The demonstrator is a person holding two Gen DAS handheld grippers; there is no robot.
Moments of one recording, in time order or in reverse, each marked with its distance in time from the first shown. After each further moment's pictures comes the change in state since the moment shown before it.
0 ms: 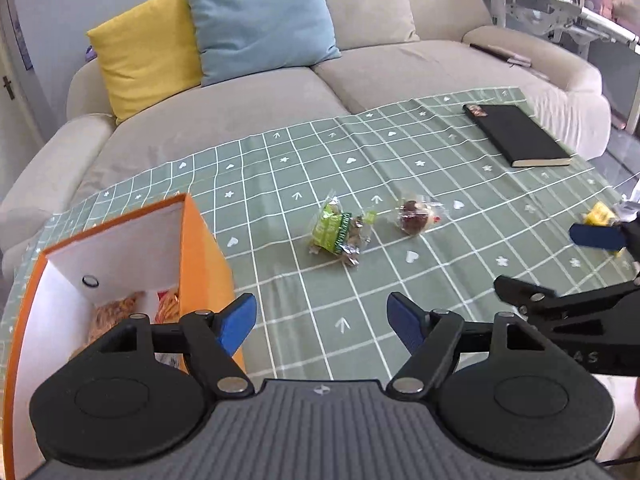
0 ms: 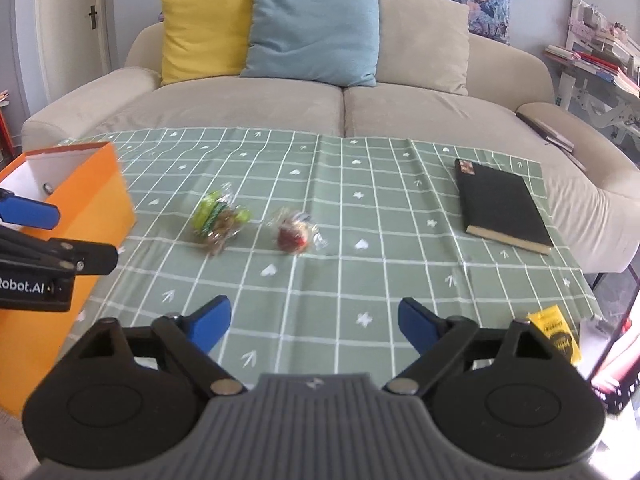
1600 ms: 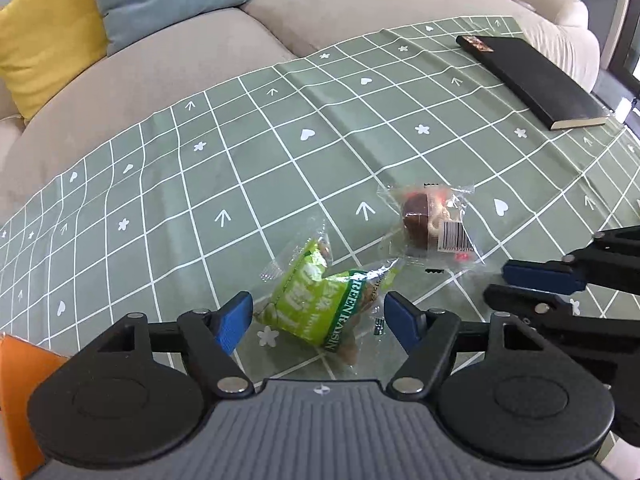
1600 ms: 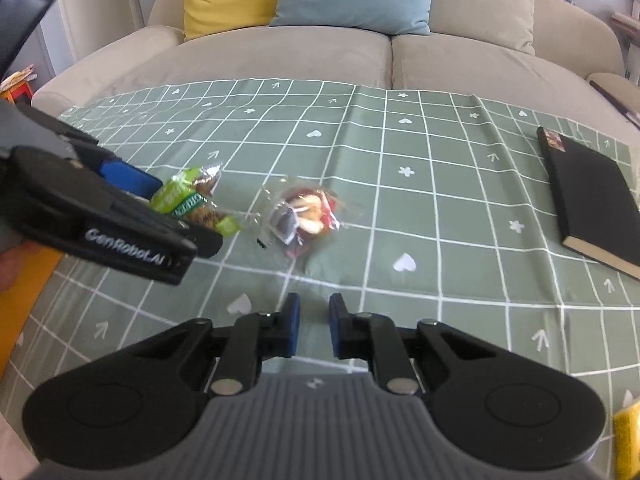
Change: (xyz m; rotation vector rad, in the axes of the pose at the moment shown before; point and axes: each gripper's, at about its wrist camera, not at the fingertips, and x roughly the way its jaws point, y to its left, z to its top) left arm 0.164 -0.016 0.062 0.146 0.180 -0.133; right arm 0.137 -0.019 0.025 -0.041 0.131 0.157
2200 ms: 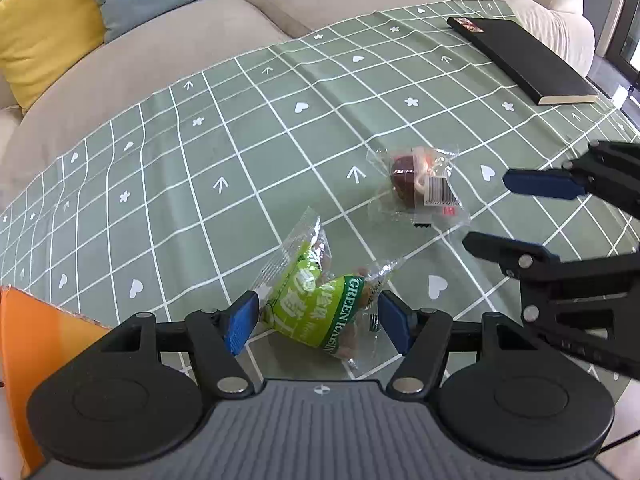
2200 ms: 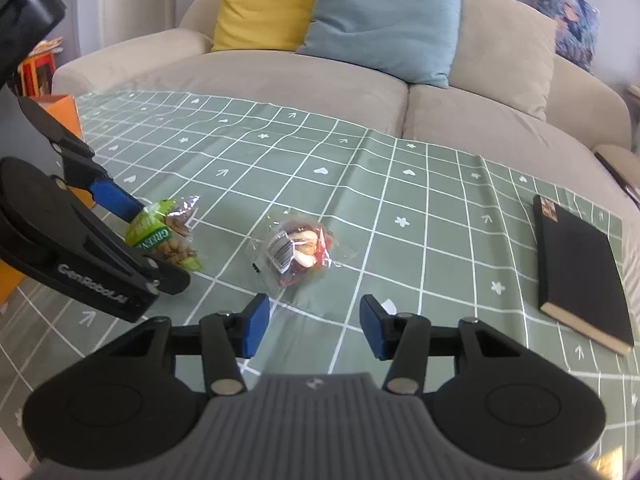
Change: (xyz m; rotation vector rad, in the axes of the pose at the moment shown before) left arm -0.009 -0.002 -0.015 0.008 0.056 -0.021; right arm -0.008 0.003 0.006 -0.173 -0.099 -0.026
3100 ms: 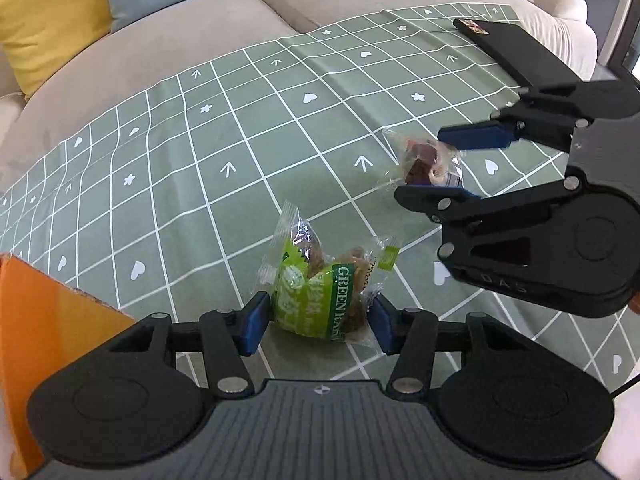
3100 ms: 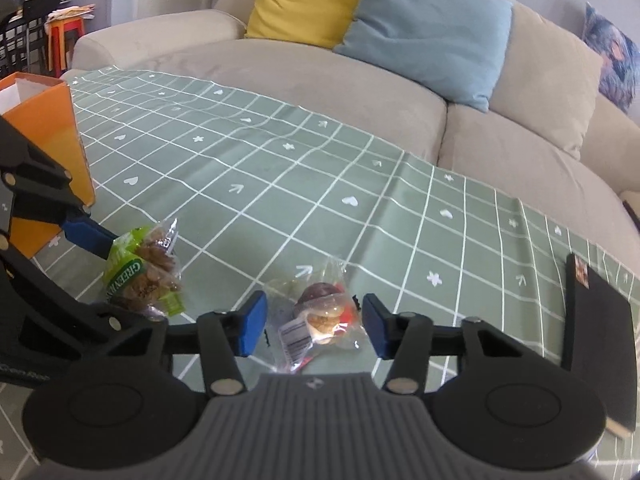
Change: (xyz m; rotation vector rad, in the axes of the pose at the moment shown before) left arm -0.006 0.005 -0.011 -0.038 -0.010 -0.017; right arm 0.038 0.012 0.038 -0.118 0.016 0.031
